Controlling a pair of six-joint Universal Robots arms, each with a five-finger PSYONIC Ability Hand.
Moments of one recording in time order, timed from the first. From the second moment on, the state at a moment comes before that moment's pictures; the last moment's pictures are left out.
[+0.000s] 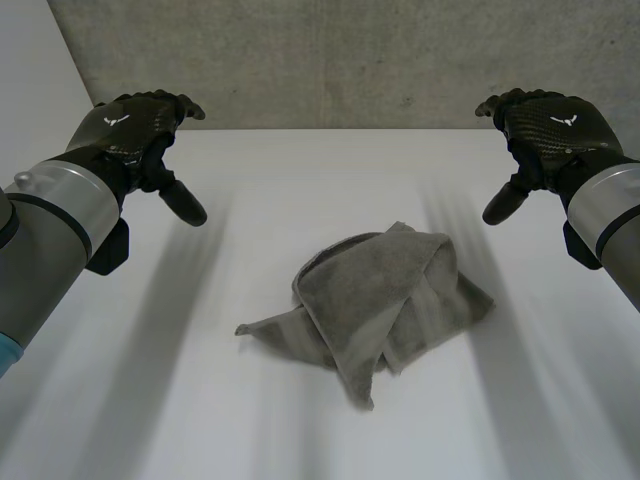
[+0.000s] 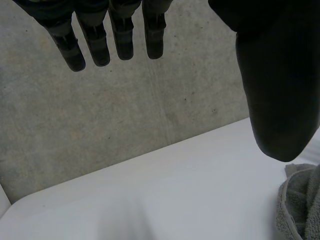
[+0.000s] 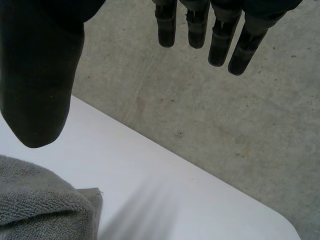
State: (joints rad) left arm 4.29 -1.70 -1.41 3.01 -1.62 3.12; right arm 1.90 -1.44 1.47 0.05 1.51 2.99; left_hand 0.30 0.25 0.22 0.23 0.05; right_hand 0.24 0.25 0.21 0.23 0.06
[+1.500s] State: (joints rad) left arm 4.28 -1.81 -1.50 3.02 -1.52 3.08; right arm 2.04 -1.34 1.50 -0.26 1.24 2.89; left_hand 1.31 1.28 0.22 0.23 1.15; right_hand 1.29 1.30 0.21 0.23 1.13
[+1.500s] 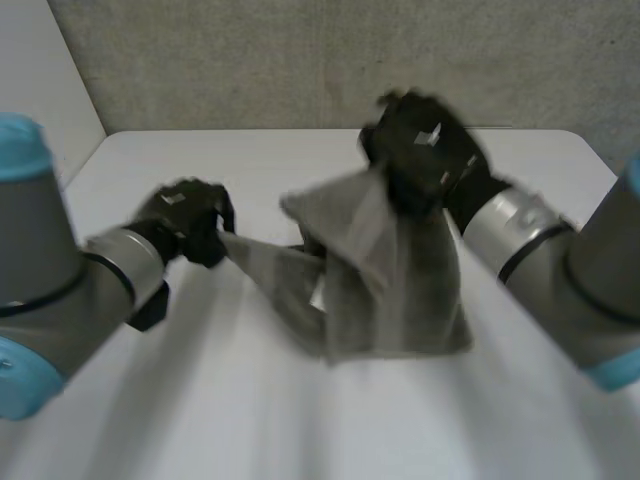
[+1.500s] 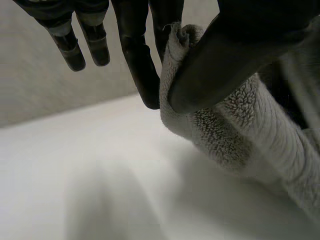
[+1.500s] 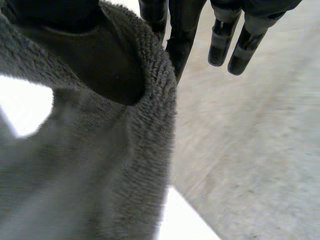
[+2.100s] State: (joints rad) left arm 4.46 -1.67 -1.82 3.06 -1.34 3.16; right arm 1.83 -1.38 1.56 -0.08 1.32 2.86; left_hand 1.31 1.28 0.22 0.23 1.16; right_hand 0.23 0.25 0.21 0.23 0.06
